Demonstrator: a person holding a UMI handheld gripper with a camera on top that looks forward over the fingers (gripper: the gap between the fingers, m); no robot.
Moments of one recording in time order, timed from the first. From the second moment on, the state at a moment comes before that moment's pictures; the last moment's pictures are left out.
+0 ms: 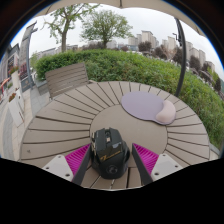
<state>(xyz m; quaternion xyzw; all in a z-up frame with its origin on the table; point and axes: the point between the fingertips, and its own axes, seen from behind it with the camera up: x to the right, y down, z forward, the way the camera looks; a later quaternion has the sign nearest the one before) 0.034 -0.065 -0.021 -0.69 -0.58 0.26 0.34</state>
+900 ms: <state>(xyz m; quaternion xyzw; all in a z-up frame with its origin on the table) -0.097 0.084 0.098 -0.71 -0.49 0.29 0.41</state>
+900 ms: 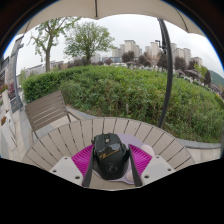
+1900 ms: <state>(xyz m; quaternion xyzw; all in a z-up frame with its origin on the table) 0.158 0.005 0.159 -0.74 -0.55 0.21 0.33</state>
